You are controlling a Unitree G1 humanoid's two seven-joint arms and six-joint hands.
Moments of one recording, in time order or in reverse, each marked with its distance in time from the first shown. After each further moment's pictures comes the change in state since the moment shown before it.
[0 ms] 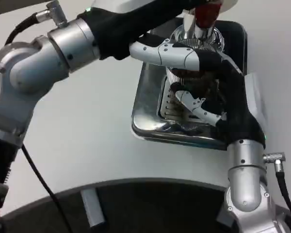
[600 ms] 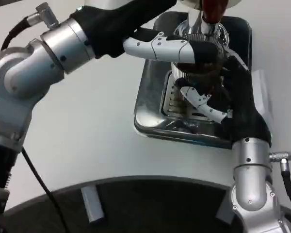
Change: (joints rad) left arm 0.031 -0.019 0.044 -0.018 -0.037 -0.026 0.030; right arm 0.006 -0.013 -0.014 -0.027 0.012 -0.002 0.002
